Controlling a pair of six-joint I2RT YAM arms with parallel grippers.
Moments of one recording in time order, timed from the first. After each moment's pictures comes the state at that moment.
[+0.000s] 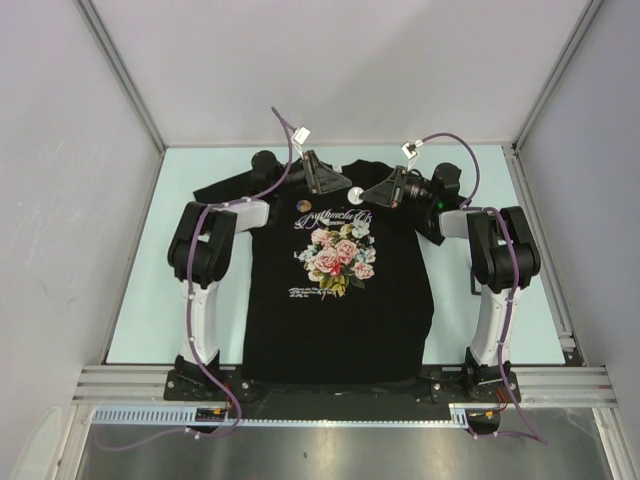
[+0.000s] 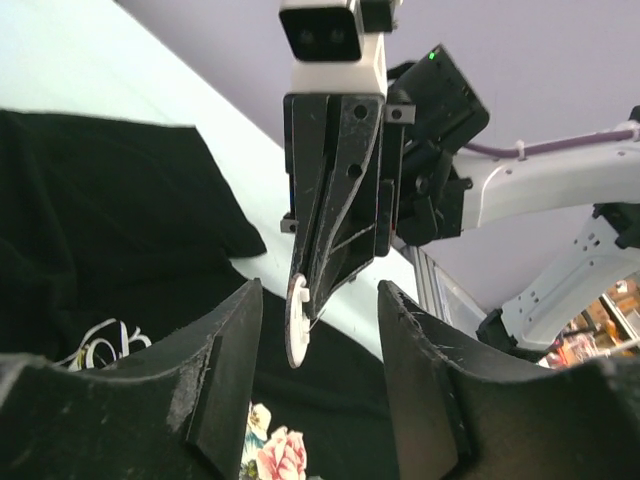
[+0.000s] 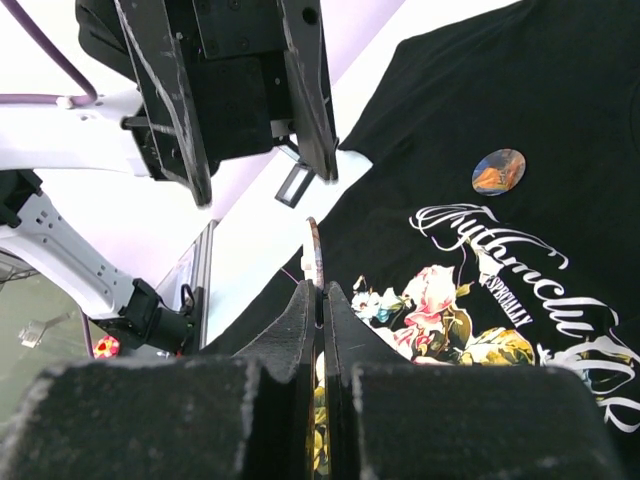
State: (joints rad) left arm -0.34 2.15 1.38 1.00 1.01 -0.95; right arm 0.17 2.04 1.13 1.01 -1.10 0.86
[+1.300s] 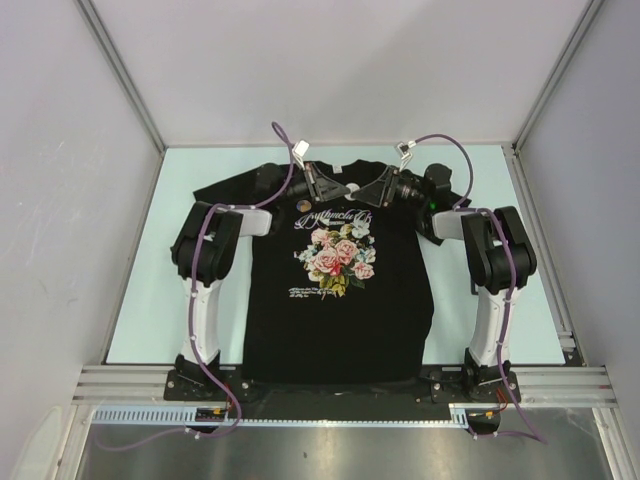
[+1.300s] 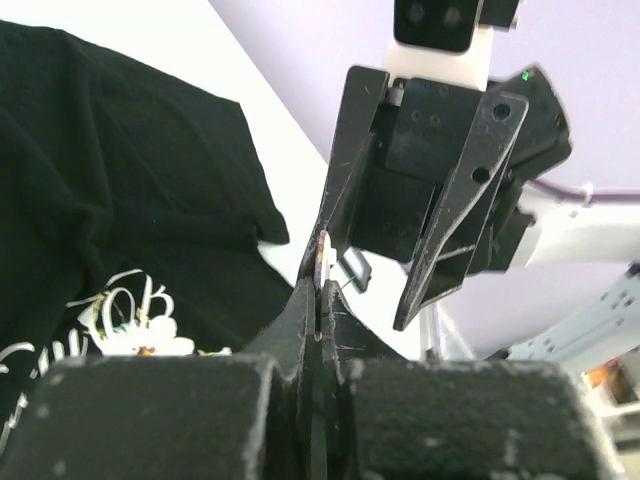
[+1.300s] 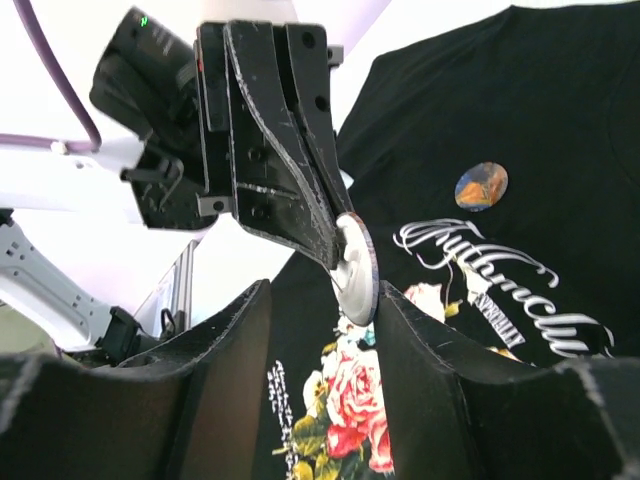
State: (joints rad) left arm -0.35 2.18 1.31 0.95 0.90 -0.97; right arm 0.22 2.04 1.13 0.96 -0.99 0.81
